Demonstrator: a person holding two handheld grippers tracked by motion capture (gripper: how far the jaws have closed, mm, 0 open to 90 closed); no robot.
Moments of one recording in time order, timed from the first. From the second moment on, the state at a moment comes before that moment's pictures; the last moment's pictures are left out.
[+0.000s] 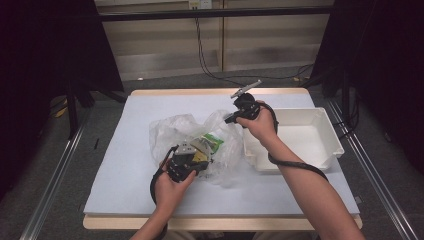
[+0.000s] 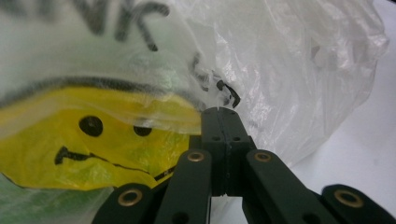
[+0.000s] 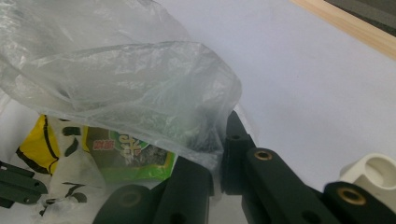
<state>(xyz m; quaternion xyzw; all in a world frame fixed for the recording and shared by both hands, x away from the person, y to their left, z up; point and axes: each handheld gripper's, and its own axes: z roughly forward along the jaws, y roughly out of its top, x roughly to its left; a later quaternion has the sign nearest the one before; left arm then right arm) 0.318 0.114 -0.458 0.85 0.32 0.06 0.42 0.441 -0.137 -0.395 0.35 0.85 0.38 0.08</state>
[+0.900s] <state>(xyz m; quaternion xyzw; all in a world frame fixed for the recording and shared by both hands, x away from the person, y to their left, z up) 0.292 0.107 -0.470 0.88 0.30 0.00 0.38 0.479 -0.153 -0.406 0.41 0.83 0.37 0.12</state>
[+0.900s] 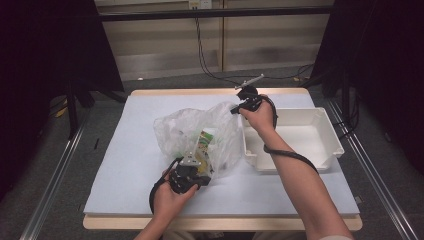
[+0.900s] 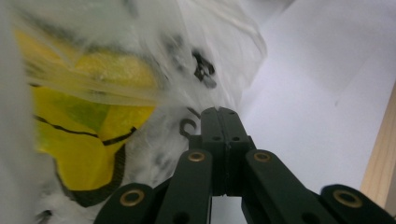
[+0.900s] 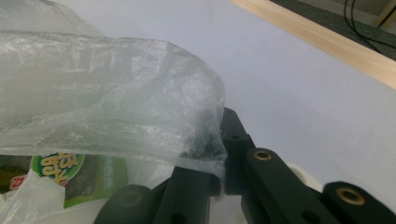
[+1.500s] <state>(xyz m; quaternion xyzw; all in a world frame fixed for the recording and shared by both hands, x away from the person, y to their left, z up) 0.299 0.120 -0.459 0.86 0.31 0.04 0.40 0.473 -0.158 -0.403 0.41 0.82 0.38 0.11</state>
